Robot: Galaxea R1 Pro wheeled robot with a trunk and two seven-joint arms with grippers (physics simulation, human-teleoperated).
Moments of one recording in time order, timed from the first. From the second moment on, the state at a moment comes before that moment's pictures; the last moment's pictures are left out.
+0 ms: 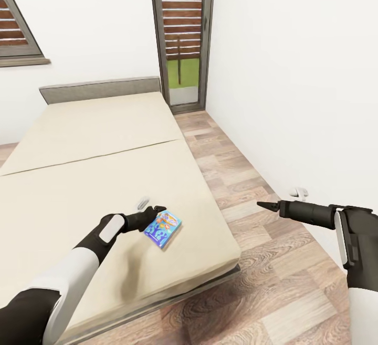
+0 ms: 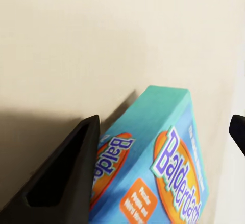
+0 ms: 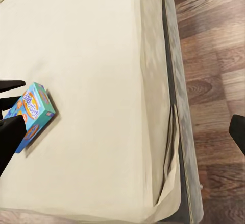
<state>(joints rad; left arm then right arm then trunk) -0.91 0.04 -0.10 -0.46 0.89 0.60 -0.18 -0.63 -0.21 -0.35 -1.42 0.16 1.04 1.08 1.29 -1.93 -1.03</state>
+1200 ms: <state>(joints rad) -0.91 0.05 -0.10 -0.46 0.89 0.60 -0.18 -0.63 -0.21 -0.35 -1.42 0.16 1.04 1.08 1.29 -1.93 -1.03</state>
